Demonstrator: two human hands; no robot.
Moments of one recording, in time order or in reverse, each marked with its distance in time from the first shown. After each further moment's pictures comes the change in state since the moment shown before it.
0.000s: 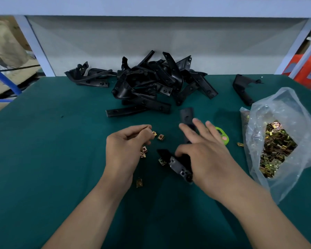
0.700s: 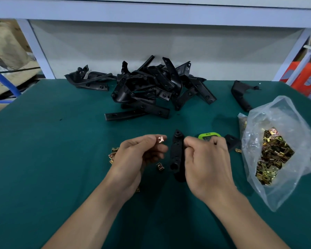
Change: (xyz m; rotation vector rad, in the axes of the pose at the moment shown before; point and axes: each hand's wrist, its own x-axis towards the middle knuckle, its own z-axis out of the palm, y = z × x) left_hand -0.006 -0.002 0.006 -0.182 -0.302 -0.161; right_hand 0.003 -0.011 0.017 0.250 0.488 0.308
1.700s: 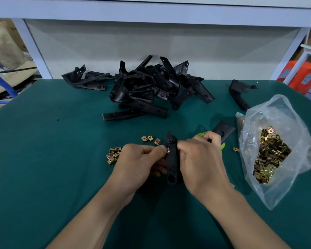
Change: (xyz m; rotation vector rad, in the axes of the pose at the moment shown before) left_hand -0.009 -0.002 0.006 0.280 -0.054 -0.003; right_hand 0.005 0.009 0.011 -0.111 0.001 -0.194
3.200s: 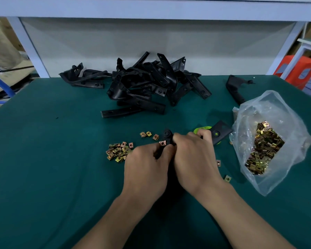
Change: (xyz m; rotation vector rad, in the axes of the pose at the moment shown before) left_hand -0.011 -0.012 0.026 0.572 0.300 0.335; right_hand -0.001 -0.012 -0.002 -0.120 -0.071 -0.012
